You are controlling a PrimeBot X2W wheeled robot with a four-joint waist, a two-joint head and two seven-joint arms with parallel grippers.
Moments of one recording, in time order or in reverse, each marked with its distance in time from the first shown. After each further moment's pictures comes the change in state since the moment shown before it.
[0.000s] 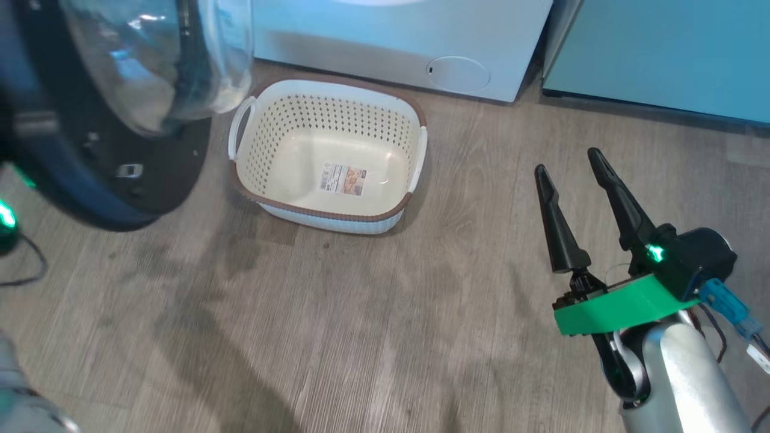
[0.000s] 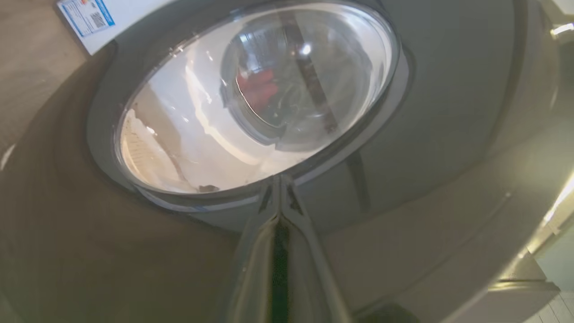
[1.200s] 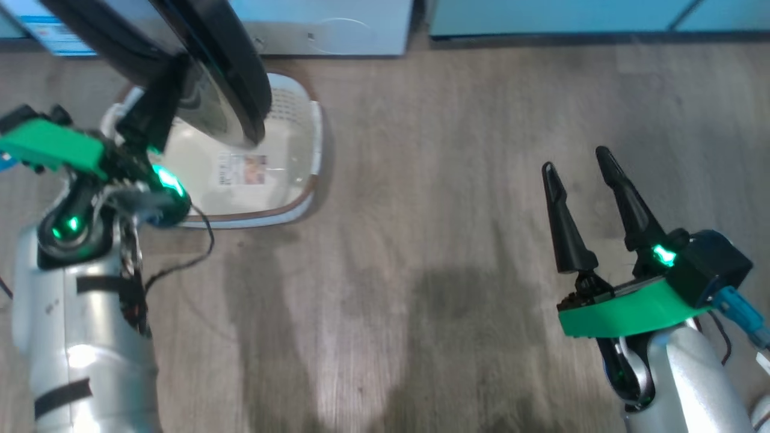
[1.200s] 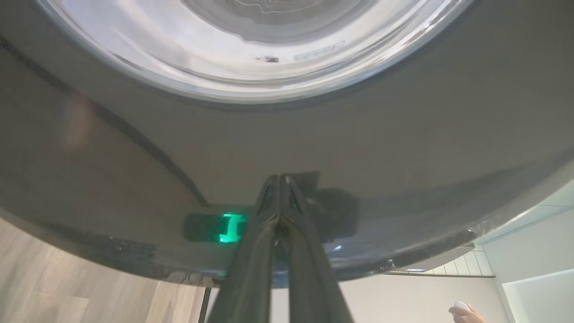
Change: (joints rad) left arm 0.218 -0.231 -0.478 -0.389 -0.419 0.155 -0.438; right arm 0.017 0.001 -0.004 -0.030 0.029 0.000 -0.023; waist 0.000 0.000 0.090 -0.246
